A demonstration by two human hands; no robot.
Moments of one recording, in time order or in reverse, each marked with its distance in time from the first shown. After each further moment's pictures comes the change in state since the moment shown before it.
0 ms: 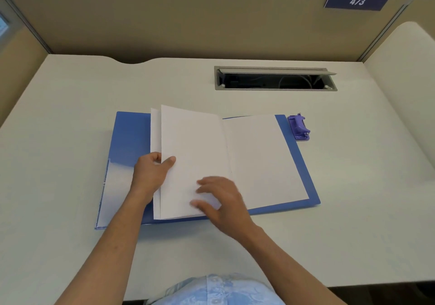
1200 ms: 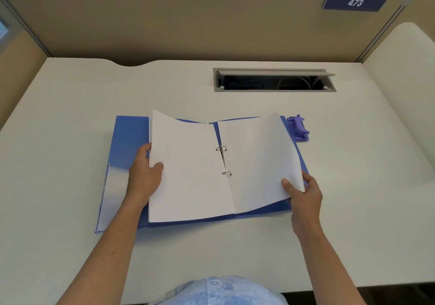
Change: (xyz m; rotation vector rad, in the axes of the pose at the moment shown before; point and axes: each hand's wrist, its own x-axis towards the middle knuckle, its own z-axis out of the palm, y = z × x) left_hand 0.008 -0.011 -0.007 0.008 0.049 0.072; right_hand -0.016 0.051 -0.115 0.512 0.630 0.966
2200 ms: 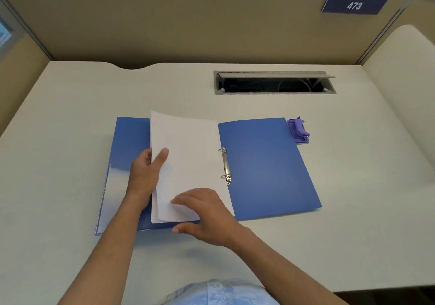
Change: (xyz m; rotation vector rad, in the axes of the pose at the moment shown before) left_hand -0.005 0.014 -0.002 -0.190 -0.039 -0.059; right_hand -0.091 0.022 0.117 -0.840 -1.008 -0.847
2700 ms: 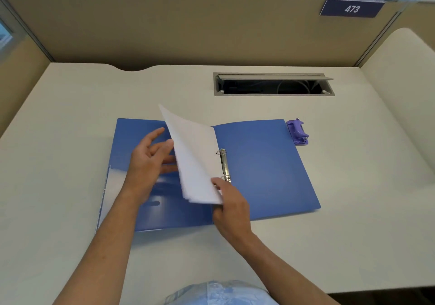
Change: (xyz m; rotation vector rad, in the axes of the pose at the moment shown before) left_hand -0.014 0.035 -0.001 -0.247 -0.148 0.113; right_hand -0.015 0.034 0.014 -0.052 0.580 0.290
